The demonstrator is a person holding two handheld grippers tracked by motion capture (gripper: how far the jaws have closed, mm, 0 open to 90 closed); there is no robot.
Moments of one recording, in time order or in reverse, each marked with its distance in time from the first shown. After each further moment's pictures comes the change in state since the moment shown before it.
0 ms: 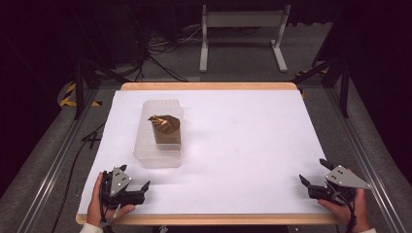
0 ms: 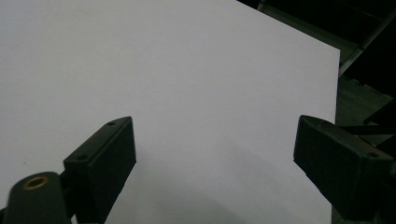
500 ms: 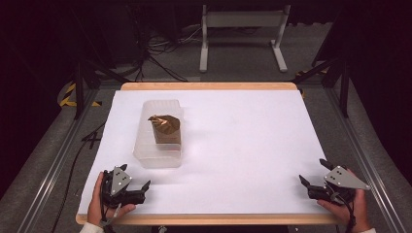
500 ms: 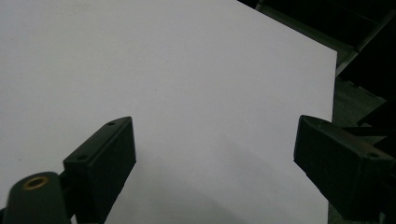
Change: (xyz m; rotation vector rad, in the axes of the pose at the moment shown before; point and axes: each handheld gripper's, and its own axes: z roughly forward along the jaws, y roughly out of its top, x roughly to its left) left arm 0.000 0.001 0.002 0.003 -0.002 0.000; right arm 0.001 0.000 0.000 0.007 -0.014 -0.019
